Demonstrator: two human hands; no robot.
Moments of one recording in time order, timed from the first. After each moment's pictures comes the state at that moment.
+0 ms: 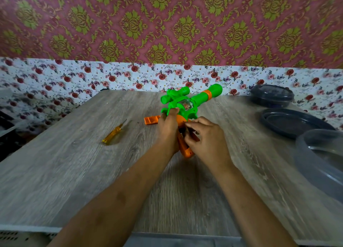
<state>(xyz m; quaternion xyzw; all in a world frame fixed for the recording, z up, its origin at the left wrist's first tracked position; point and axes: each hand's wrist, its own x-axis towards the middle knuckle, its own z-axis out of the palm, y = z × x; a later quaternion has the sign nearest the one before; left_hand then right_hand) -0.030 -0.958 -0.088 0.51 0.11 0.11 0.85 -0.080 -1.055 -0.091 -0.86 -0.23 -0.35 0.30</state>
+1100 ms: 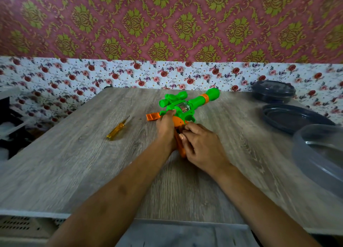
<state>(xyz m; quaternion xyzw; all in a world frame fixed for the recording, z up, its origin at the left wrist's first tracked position) -0.032 -0.952 -0.098 0.47 0.17 0.06 0.87 -0.097 -1.055 -0.105 -0.88 -0.29 -0.33 0.15</state>
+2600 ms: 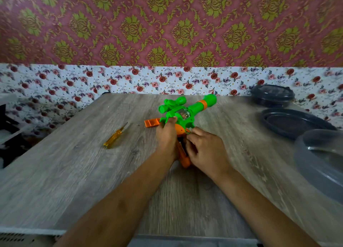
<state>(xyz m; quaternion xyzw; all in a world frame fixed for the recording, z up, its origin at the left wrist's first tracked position) -0.050 -0.964 -0.087 0.50 0.17 0.12 0.84 -0.084 -1.059 -0.103 -0.87 -0.25 -0.39 0.15</state>
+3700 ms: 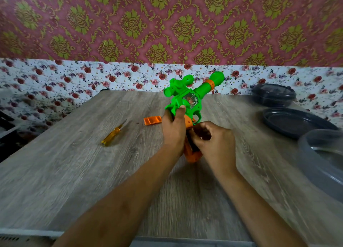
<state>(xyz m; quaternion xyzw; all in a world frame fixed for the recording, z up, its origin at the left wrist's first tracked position) -0.050 -0.974 -0.082 0.55 0.04 0.22 0.80 -0.089 -1.063 -0.093 -0.84 -0.13 -0.36 0.39</state>
